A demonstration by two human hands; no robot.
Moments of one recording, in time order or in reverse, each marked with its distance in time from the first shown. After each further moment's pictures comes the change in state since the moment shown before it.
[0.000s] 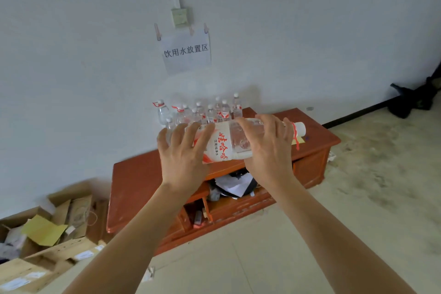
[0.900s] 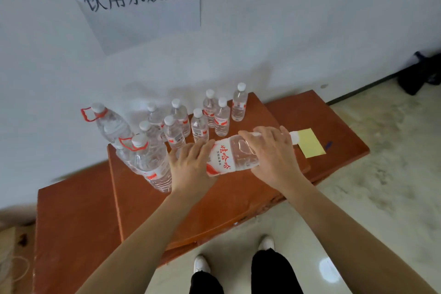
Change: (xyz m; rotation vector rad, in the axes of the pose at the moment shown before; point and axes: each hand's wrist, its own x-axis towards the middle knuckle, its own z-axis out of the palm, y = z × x) left_hand 0.151 -0.130 0.481 -0.346 -0.522 -0.192; right_hand 0.257 0.105 0.422 -0.113 -0.721 -0.028
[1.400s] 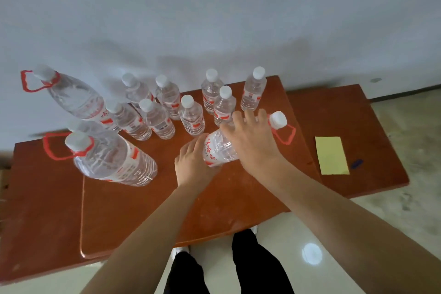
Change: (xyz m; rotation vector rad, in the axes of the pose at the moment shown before) left_hand 0.076 0.012 0.165 -0.299 -0.204 -0.617; right_hand 0.156 0.033 0.074 -0.333 -0.201 -0.400
